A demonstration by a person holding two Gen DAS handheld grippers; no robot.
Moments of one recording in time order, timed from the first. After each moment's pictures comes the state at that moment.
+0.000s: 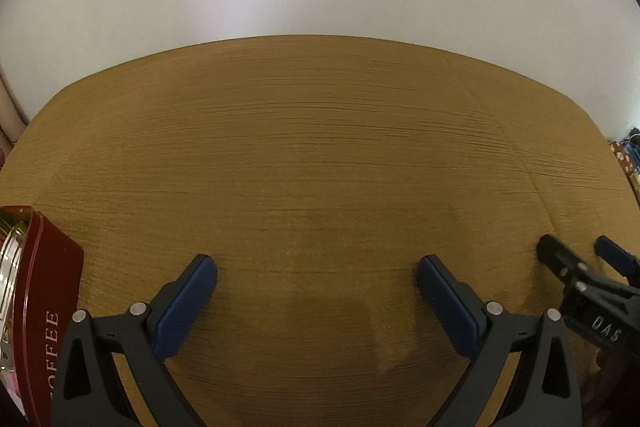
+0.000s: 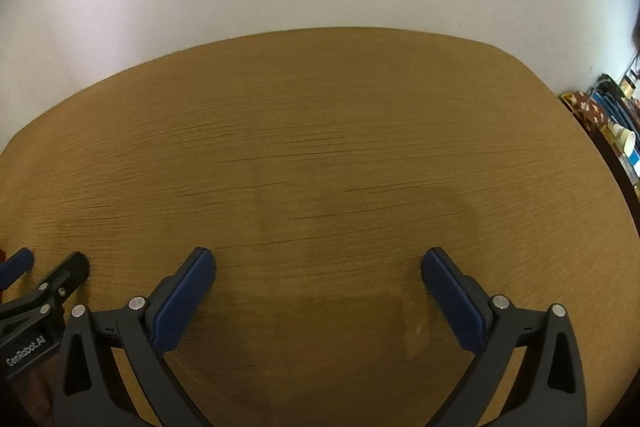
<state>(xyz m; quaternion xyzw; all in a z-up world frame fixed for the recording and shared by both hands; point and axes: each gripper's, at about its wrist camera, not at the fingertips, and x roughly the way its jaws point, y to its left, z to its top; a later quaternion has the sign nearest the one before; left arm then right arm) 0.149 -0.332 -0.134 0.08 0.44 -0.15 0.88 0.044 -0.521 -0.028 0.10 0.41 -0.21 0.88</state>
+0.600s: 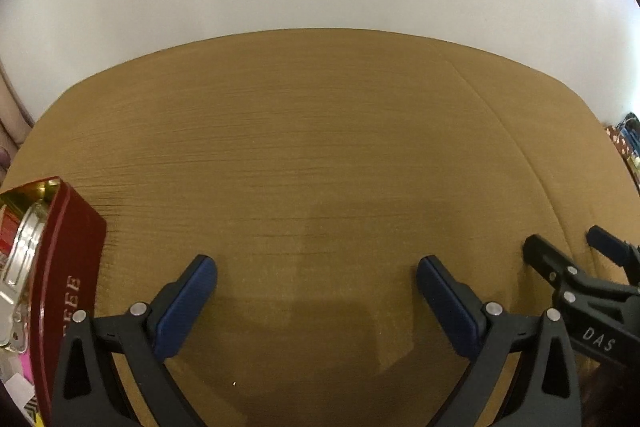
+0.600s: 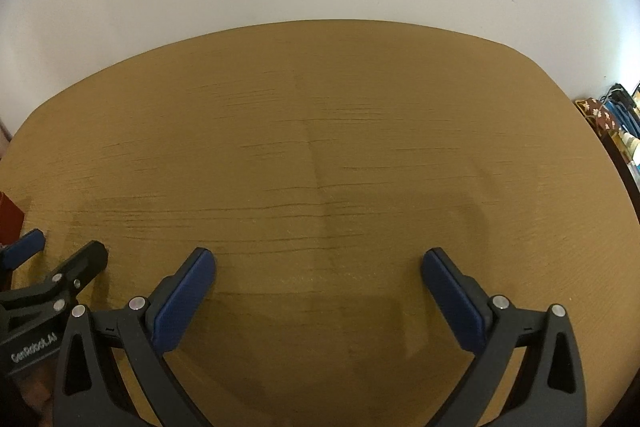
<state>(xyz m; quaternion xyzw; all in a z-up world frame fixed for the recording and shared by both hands) 0.127 -0.320 -0.134 0.11 0.43 -0.14 0.88 0.028 -0.503 -0.024 0.09 0.43 -0.18 0.88</state>
